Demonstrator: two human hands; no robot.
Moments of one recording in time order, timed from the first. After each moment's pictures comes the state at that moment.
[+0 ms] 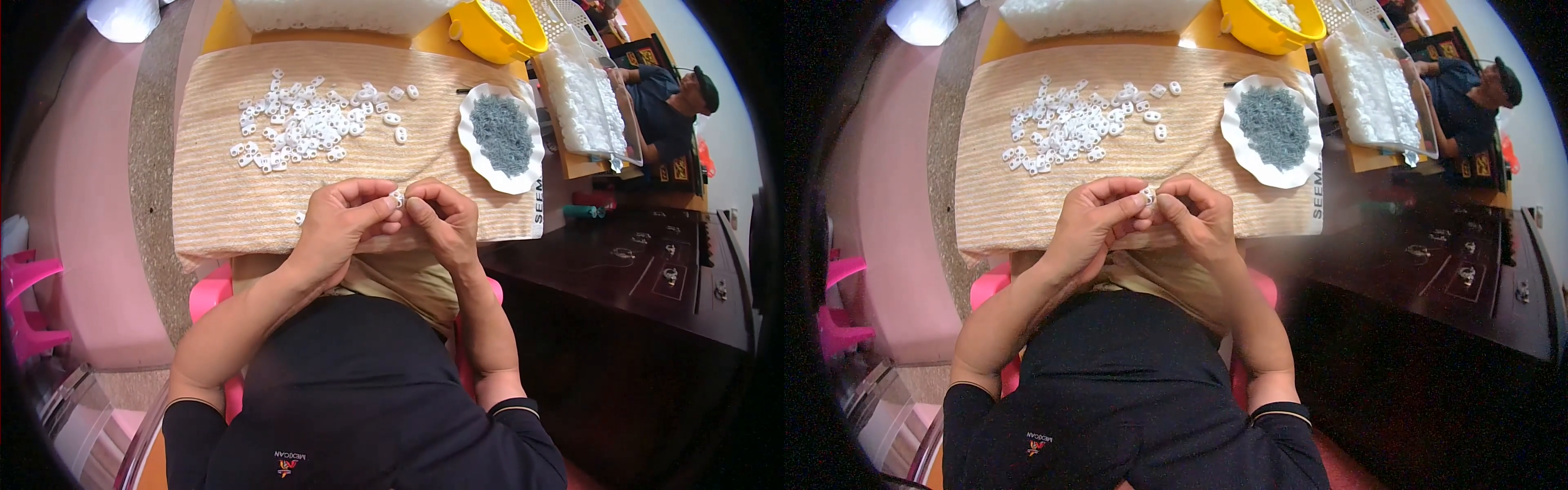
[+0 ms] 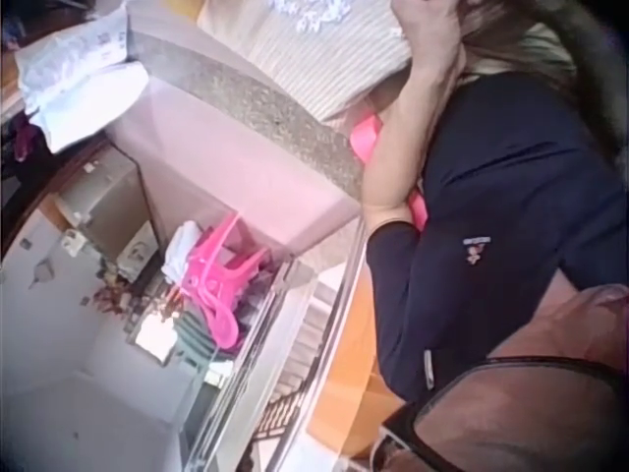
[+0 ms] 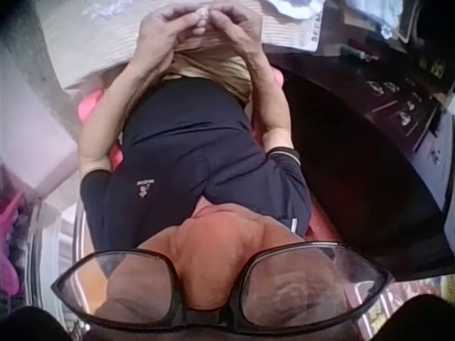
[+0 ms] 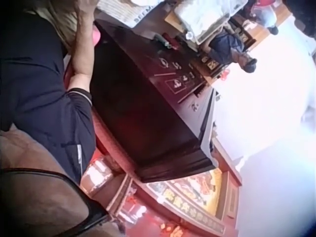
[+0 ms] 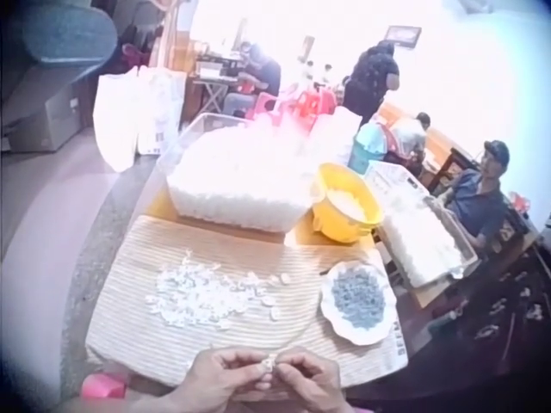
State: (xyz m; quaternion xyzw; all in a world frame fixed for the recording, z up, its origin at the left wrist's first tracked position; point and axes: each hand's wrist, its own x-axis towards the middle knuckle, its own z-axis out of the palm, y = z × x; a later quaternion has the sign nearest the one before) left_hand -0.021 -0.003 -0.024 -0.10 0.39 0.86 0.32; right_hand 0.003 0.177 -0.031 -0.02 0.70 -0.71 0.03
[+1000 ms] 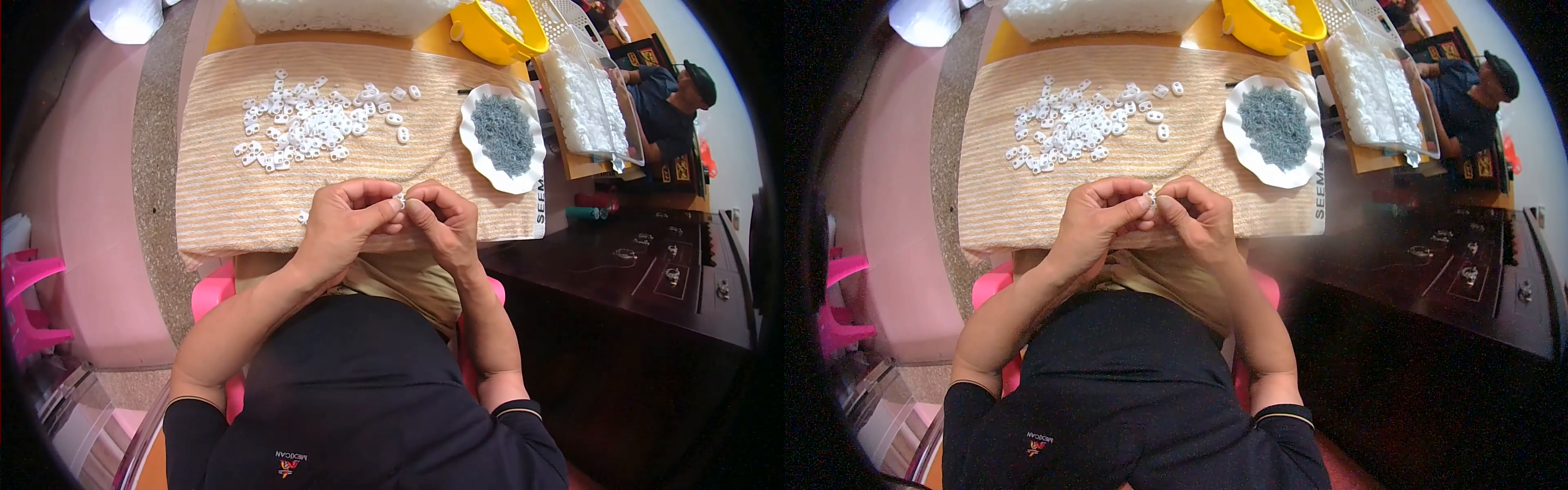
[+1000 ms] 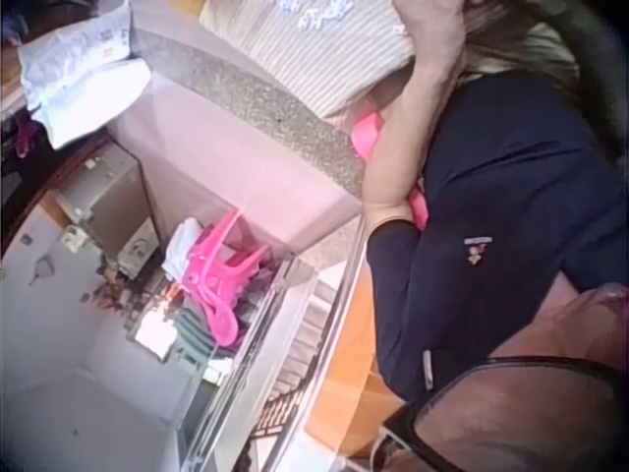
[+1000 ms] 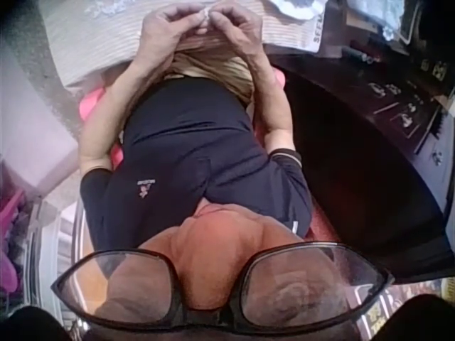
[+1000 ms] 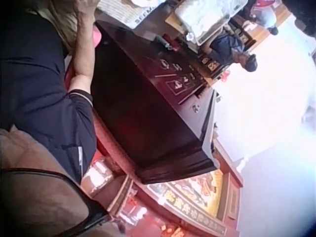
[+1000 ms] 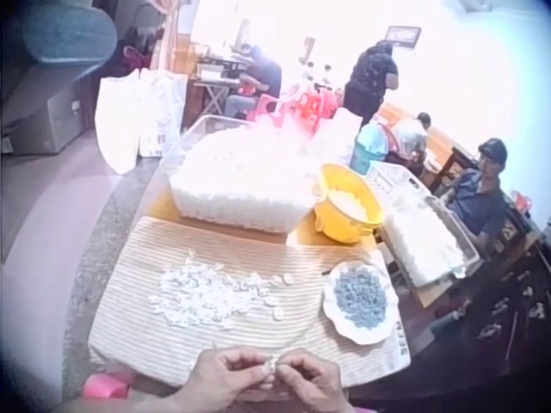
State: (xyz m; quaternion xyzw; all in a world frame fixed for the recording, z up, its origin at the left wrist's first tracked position) left_hand -0.019 -0.003 -0.026 -0.06 0.46 0.84 0.29; right_hand 0.006 0.172 -0.024 -0.02 0.71 -0.70 0.04
